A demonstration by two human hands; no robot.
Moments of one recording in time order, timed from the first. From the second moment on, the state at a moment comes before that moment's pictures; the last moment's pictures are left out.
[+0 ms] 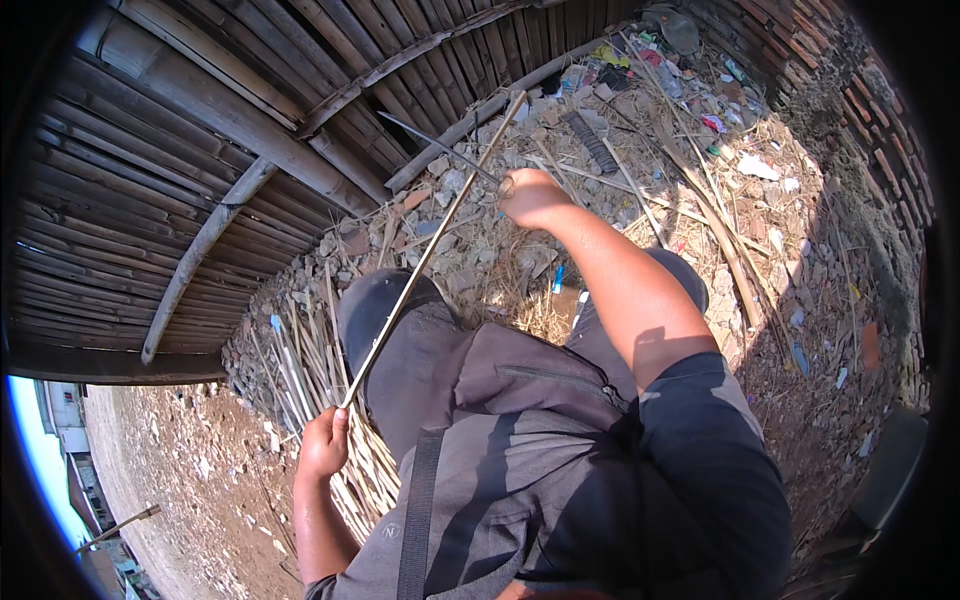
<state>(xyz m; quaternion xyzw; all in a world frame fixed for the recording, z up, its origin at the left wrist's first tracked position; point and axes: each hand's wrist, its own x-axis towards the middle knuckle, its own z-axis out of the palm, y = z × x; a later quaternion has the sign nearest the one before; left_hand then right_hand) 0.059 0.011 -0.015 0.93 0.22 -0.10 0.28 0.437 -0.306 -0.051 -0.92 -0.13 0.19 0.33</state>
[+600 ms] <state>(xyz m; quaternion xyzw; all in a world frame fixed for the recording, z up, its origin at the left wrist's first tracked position) 0.046 0.007 -0.036 0.96 0.20 -0.03 0.17 0.401 -0.294 -0.023 -0.91 -0.32 0.17 0.19</state>
